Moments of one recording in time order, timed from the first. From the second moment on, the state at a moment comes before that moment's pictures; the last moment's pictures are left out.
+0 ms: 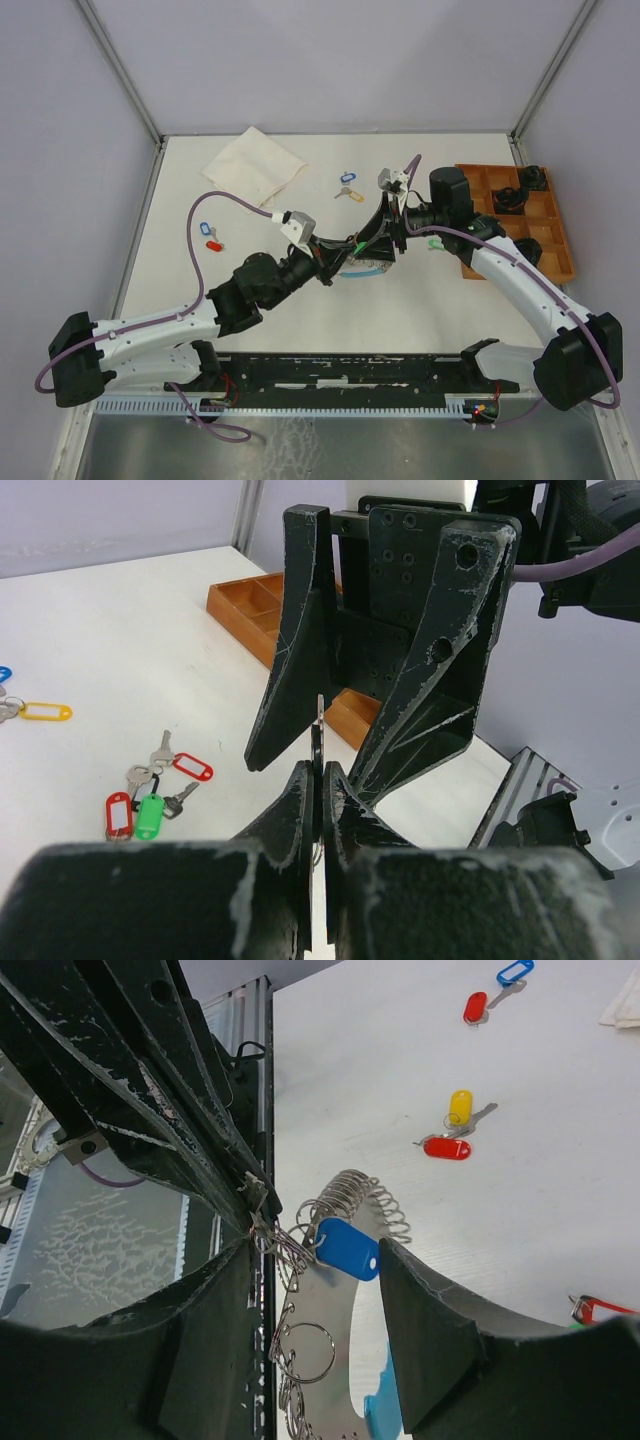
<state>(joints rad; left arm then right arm) -1.10 1.03 0.65 0.48 -0.23 -0.33 0.41 1.23 0.99 -0.23 -1.11 -0.06</state>
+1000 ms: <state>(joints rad) -1.10 1.04 0.65 0.56 -0.18 -0.39 0.43 1.22 0.94 -0.04 -1.23 0.10</state>
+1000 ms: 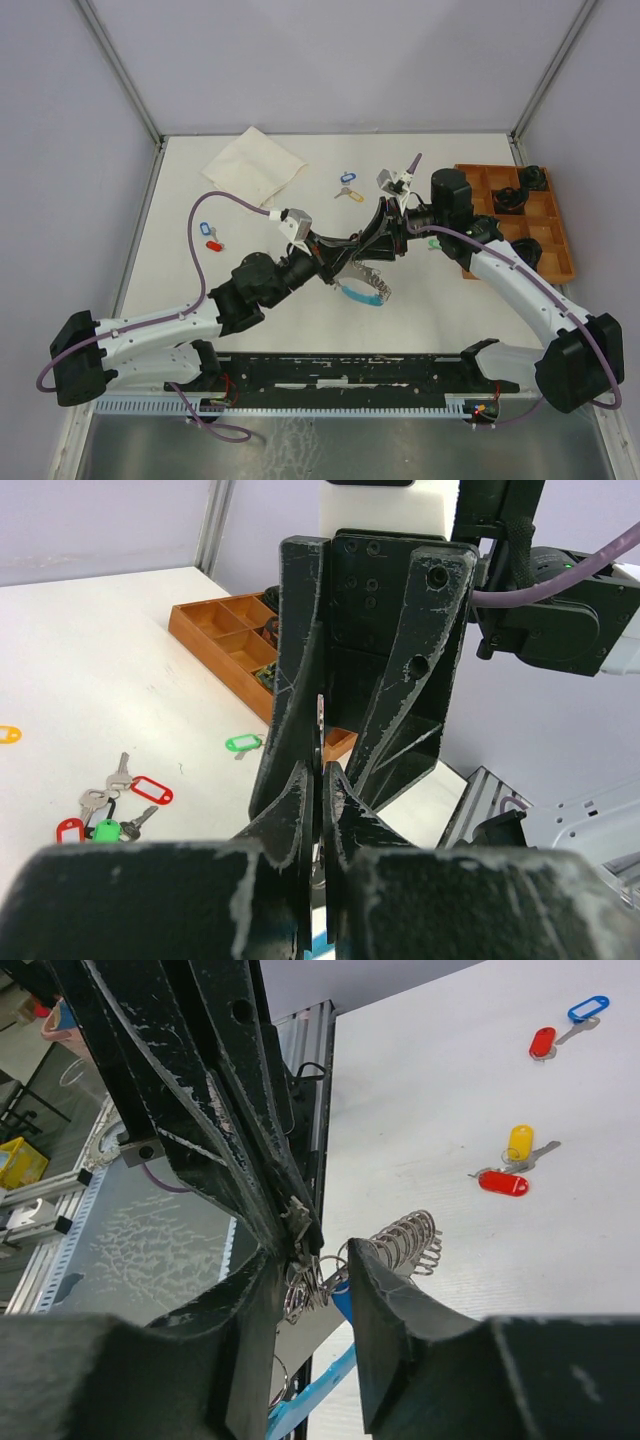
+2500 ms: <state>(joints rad) -1.10 0.98 0.55 0.64 0.00 -0.30 0.40 1.19 1.12 -0.49 -1.35 -0.21</state>
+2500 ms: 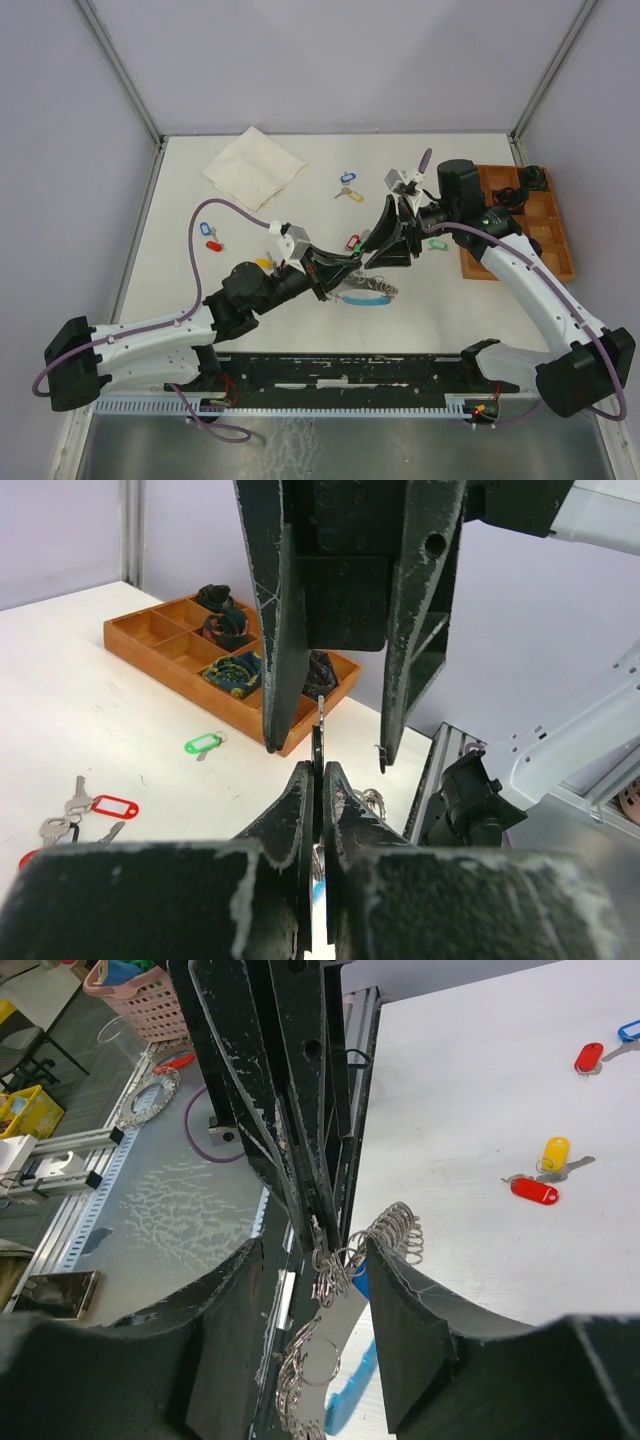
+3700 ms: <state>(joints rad) -1.10 0.99 0.51 0.71 0.06 -0.28 0.44 1.19 1.12 -0.44 -1.35 -0.14</state>
